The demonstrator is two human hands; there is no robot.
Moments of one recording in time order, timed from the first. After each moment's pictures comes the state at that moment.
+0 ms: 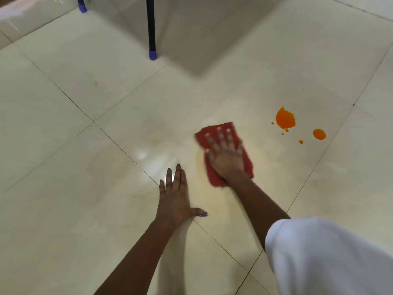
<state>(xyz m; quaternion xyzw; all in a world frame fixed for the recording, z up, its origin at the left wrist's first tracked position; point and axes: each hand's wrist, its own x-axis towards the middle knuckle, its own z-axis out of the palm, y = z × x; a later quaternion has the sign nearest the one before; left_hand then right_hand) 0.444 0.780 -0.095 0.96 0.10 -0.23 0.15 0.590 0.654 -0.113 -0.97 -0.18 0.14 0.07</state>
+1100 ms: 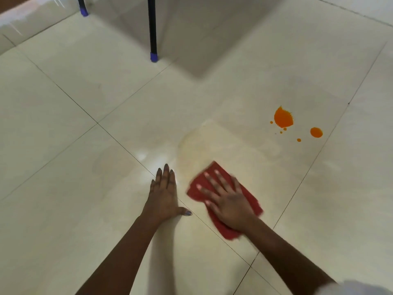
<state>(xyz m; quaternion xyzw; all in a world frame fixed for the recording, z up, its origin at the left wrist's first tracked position) 0.434 0.821 -0.088 0.95 0.09 -0.26 0.14 0.471 0.609 -0.120 -0.92 -0.37 0.09 0.05</state>
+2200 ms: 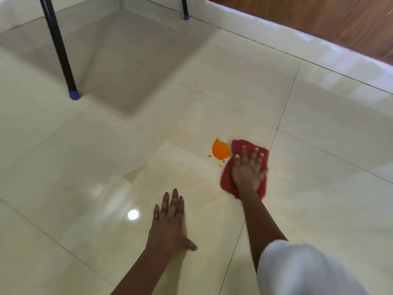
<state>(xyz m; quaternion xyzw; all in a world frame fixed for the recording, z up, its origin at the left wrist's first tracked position) 0.539 0.674 -0.105 0.96 -0.05 -0.27 0.09 0.681 0.472 -0.109 -0.96 0.22 0.10 0.16</state>
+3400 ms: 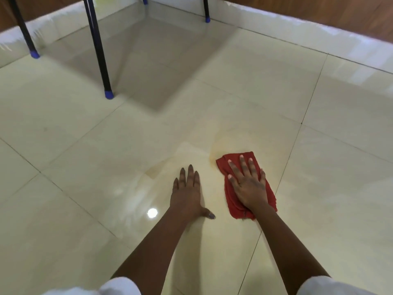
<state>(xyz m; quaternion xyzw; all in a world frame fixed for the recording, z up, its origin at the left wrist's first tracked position) 0.572 0.691 -0.084 0.96 -0.03 -0.26 0.07 0.612 0.506 -0.113 -0.99 -0.06 0.11 0.09</state>
